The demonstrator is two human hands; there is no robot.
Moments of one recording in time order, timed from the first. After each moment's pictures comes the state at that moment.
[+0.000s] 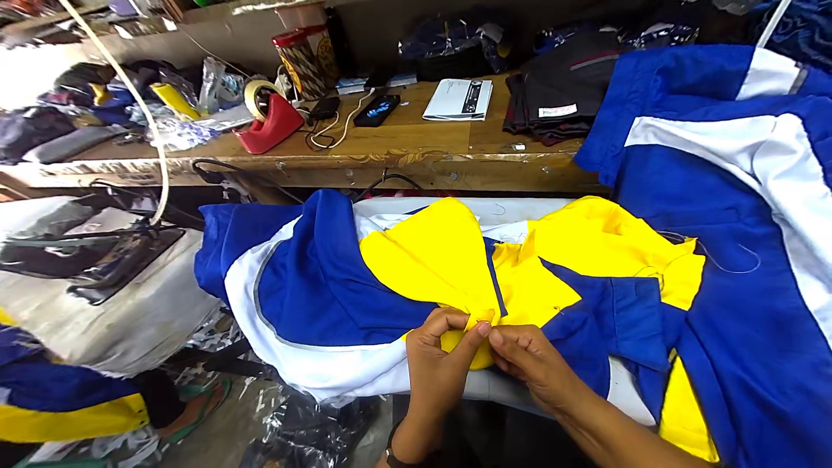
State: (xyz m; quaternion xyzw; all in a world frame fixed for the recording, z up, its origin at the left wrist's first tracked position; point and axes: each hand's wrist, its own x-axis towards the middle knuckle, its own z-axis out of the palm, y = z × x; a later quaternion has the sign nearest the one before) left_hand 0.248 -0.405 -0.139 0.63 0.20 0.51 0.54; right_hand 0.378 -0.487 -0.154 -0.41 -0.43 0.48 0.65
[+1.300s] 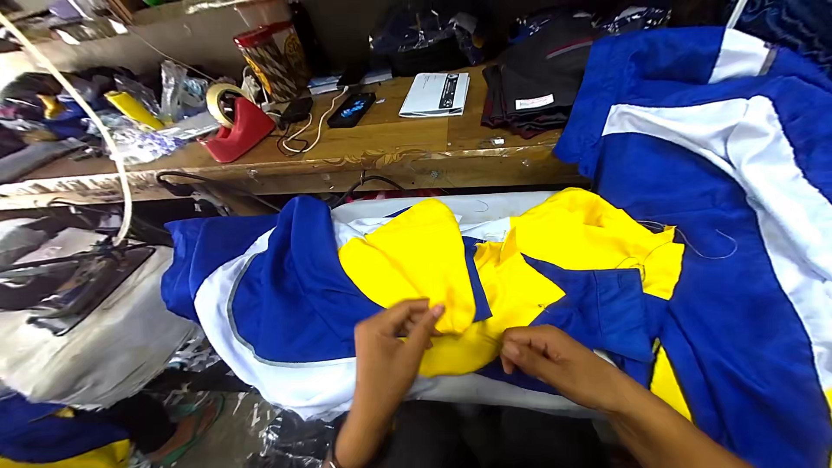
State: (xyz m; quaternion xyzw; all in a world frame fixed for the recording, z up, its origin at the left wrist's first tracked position) left_hand 0.232 -0.370 -0.101 0.79 0.22 0.43 0.39; right_hand 0.434 -0.515 -0.144 -0.51 -0.56 0.44 0.49
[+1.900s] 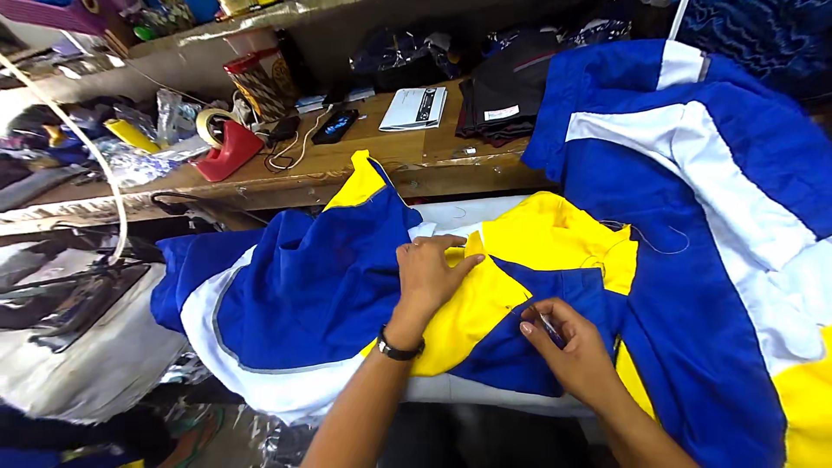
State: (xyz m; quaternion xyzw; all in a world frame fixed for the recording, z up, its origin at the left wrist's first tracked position) left_hand 0.353 -0.340 -0.092 0.91 0.27 0.26 0.19; right_hand 0.449 -0.549 -0.169 -0.66 -0.40 0.15 0.61
